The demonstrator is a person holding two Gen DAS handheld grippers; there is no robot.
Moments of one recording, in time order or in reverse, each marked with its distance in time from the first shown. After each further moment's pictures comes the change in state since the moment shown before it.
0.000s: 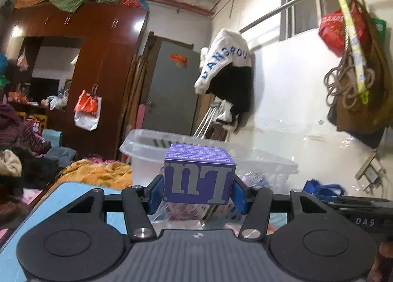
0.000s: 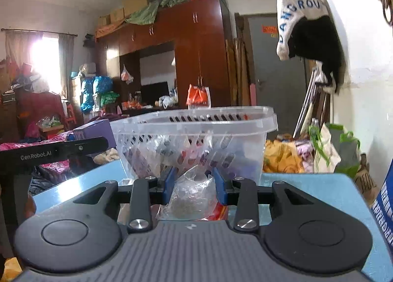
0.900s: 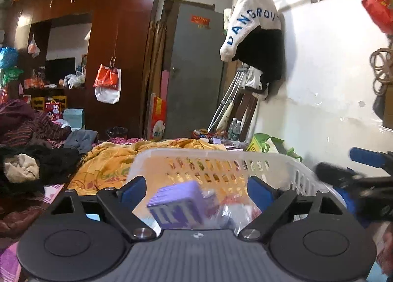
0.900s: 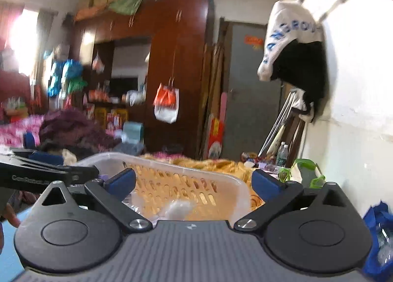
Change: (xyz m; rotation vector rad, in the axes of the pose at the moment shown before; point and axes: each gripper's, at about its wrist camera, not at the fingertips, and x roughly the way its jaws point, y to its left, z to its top) left arm 0.092 -0.008 0.082 0.036 0.226 0.174; right arm 0.045 -0.002 0.087 -0.094 0.018 -0.189
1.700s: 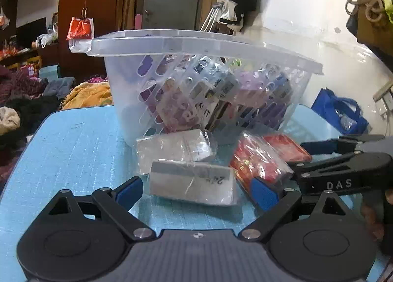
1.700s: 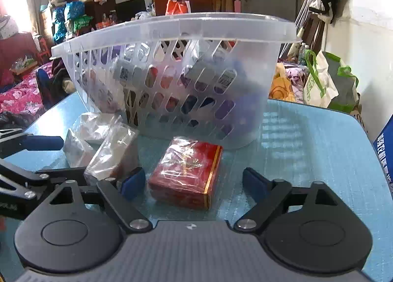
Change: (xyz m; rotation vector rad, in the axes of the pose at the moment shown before) left arm -0.004 -0.008 -0.108 0.067 0.294 -0.107; right arm 0.032 0.009 -0.092 0.075 0.469 0.096
